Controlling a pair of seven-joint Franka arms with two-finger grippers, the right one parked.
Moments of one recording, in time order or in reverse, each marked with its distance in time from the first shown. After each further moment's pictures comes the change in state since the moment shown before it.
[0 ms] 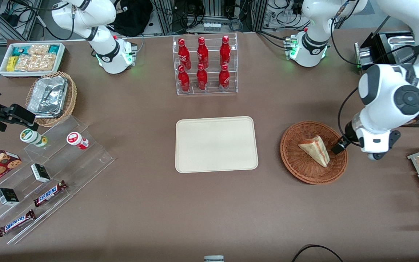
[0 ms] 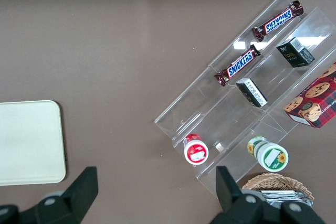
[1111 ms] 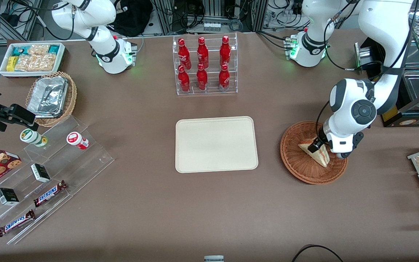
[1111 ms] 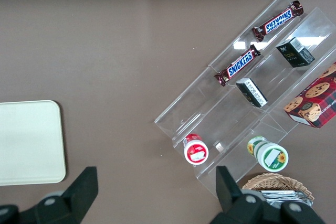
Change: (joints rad) arm -0.050 0.114 0.002 -0.151 0.000 0.207 -0.091
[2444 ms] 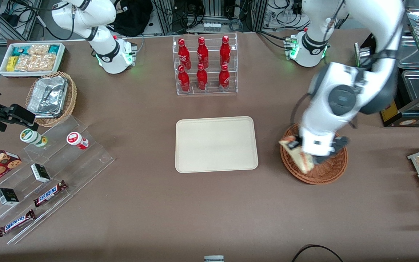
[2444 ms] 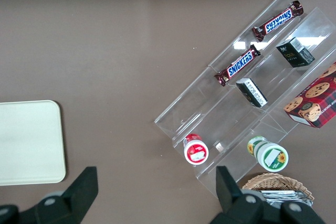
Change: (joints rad) arm -0.276 0.025 -0.017 0.463 0.036 -0.404 0.013
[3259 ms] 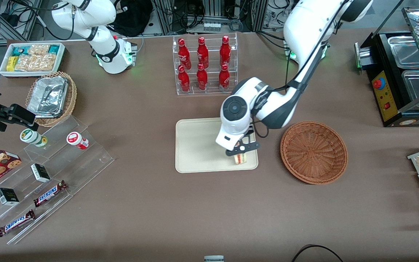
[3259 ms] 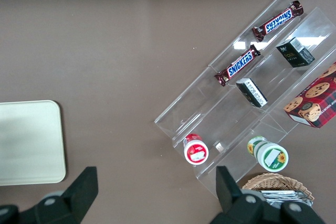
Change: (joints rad) arm -0.295 0.337 -0.002 0.220 0.025 0.028 -0.001
